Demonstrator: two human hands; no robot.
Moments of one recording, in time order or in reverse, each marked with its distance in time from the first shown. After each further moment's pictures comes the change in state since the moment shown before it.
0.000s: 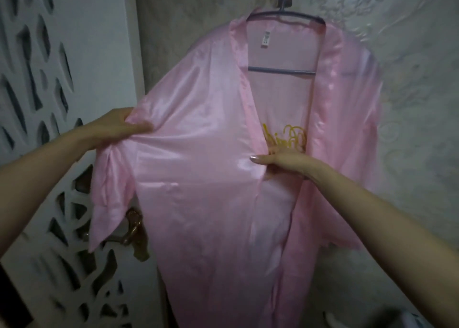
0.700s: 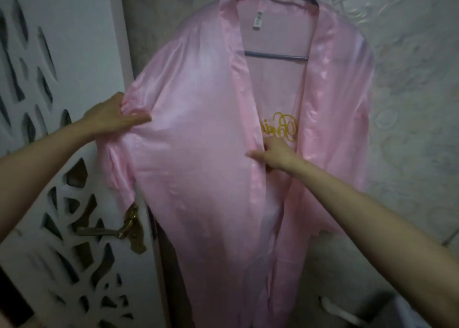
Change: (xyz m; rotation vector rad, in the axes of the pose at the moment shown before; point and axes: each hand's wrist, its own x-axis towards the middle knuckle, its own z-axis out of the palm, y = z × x) left_hand 0.029 -0.012 0.015 0.341 0.203 0.023; right_hand 0.002 0.011 0.012 -0.133 0.149 0.049
